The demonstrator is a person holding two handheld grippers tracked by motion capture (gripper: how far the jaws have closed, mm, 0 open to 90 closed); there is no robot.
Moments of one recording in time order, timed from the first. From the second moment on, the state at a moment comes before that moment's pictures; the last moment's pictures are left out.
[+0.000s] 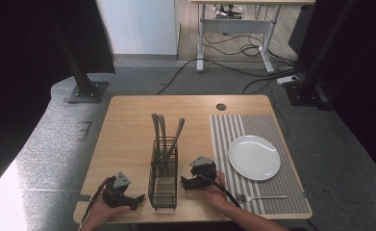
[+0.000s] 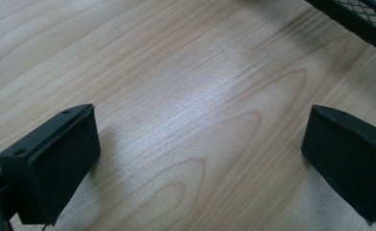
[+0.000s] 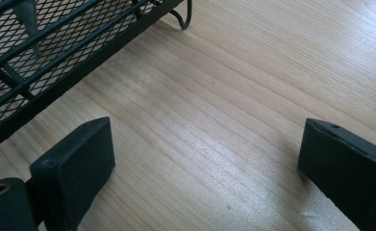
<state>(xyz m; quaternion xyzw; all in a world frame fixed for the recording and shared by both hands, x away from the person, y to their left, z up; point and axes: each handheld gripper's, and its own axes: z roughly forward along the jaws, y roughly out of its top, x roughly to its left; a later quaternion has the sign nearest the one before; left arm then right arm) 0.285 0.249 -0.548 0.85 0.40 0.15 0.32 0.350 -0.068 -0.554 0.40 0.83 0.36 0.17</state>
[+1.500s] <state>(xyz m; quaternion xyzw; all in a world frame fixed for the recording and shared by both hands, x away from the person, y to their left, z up) 0.283 0.250 -0.548 0.85 0.39 0.15 0.32 0.351 -0.116 -0.499 0.44 0.75 0.47 0.15</state>
